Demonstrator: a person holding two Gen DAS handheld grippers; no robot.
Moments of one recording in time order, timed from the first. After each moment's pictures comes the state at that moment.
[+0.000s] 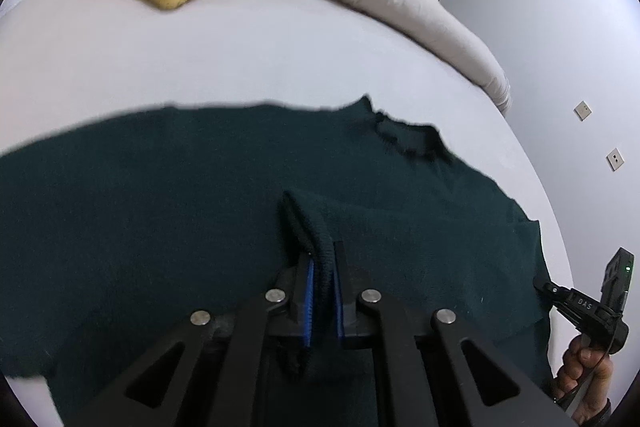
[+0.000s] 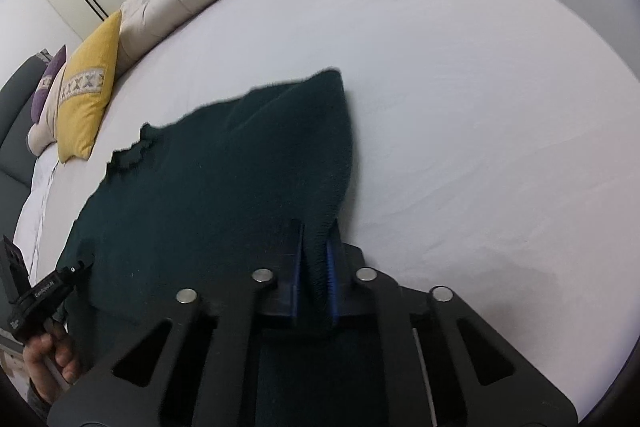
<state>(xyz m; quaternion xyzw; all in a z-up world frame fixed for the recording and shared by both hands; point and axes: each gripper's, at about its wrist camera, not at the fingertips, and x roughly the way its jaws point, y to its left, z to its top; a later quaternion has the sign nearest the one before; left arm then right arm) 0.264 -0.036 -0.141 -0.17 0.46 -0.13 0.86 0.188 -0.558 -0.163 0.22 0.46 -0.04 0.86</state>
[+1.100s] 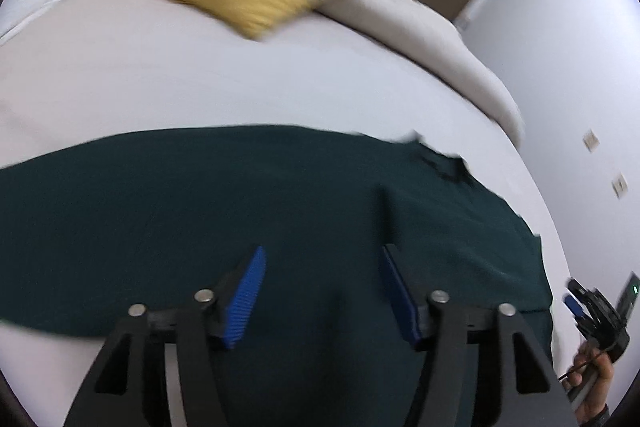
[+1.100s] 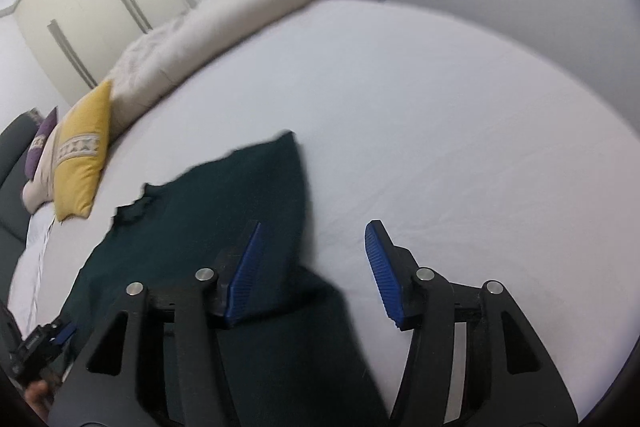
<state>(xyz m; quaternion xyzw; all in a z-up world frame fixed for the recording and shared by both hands) 0.197 0.066 -0.125 -0.21 0.42 -0.07 0.88 0.122 -0.568 -0.121 0.23 0.35 -0.10 0.90</state>
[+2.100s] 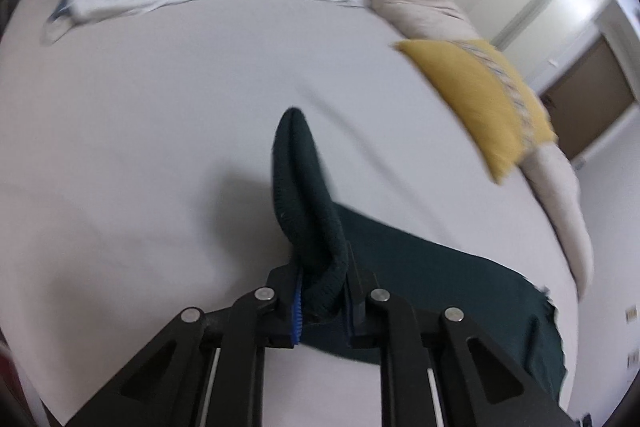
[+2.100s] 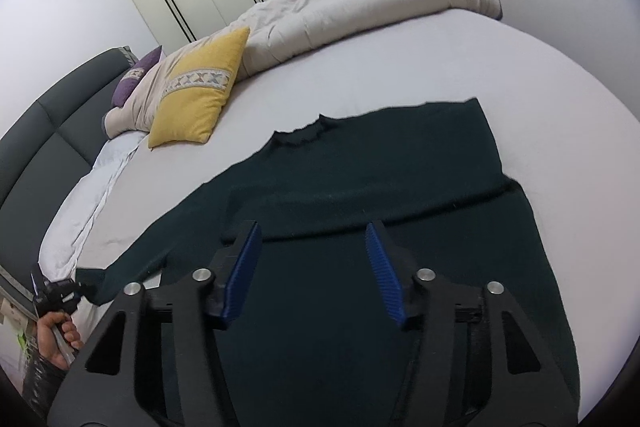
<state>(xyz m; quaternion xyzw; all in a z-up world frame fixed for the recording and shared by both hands) 0.097 0.330 -0.118 -0.34 0.37 0.15 0.85 0.047 -0.398 -0.060 0.19 0.36 0.06 0.91</state>
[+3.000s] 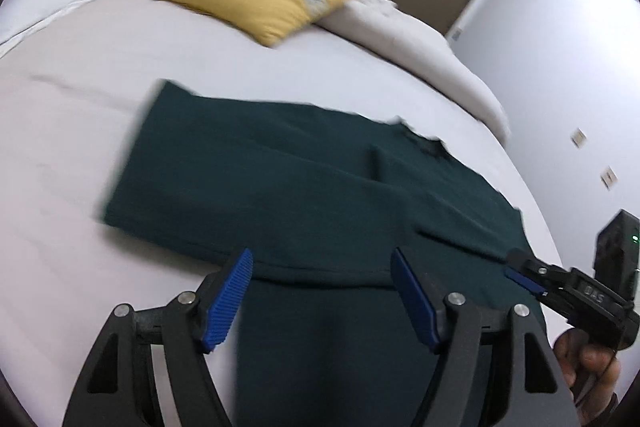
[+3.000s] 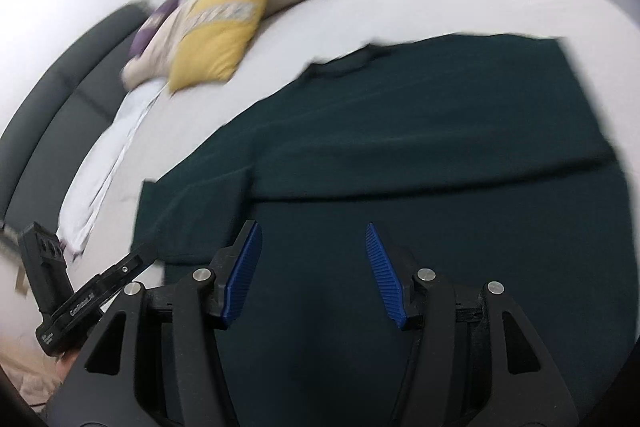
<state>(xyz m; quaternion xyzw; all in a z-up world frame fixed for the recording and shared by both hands) 0.115 0.076 -0.110 -0.21 0.40 -0.08 0.89 0.122 -0.335 -0.131 0.19 0.45 0.15 0.86</state>
